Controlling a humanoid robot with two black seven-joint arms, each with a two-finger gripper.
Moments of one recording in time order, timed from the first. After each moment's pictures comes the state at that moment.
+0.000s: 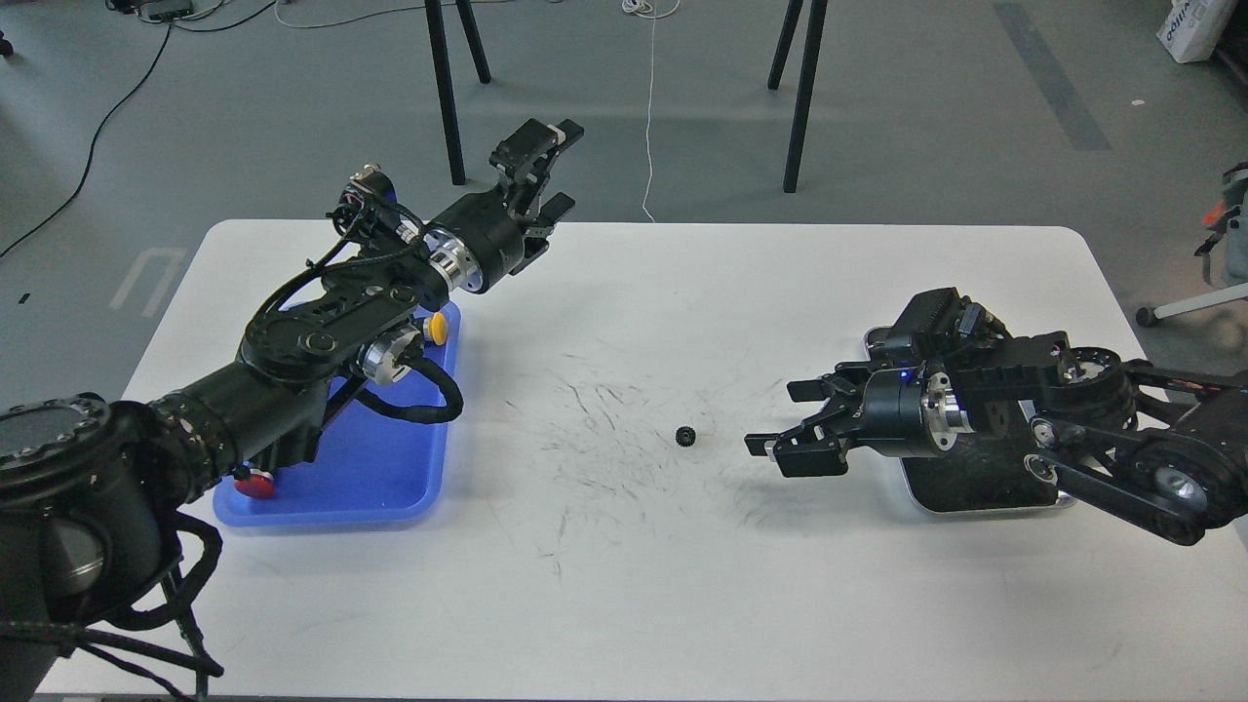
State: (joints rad) left arm -1.01 0.08 -0.25 -0.51 0.43 -0.17 -0.49; right arm 0.96 -0.59 0.03 1.14 -1.83 0.12 0.49
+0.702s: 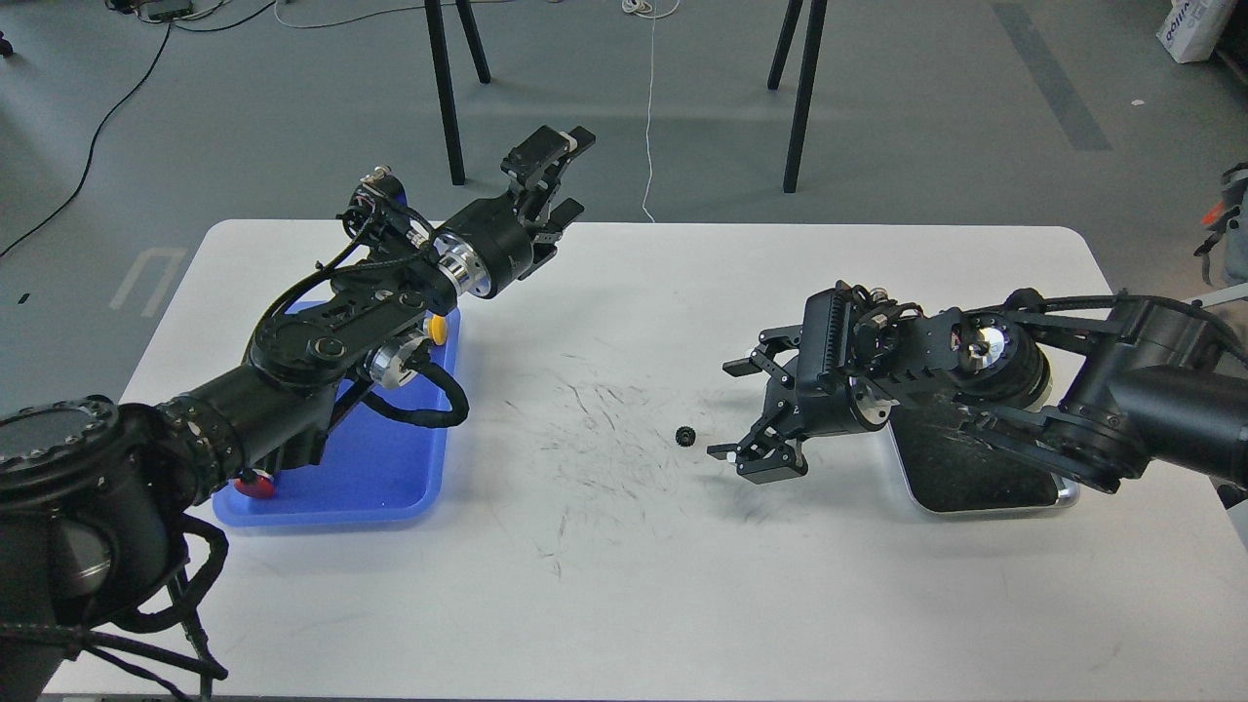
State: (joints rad) left arm -1.01 0.06 -0.25 -0.51 0.46 -0.17 -0.49; right arm 1.11 -0.38 -0.12 1.01 -2.16 -0.04 0.49
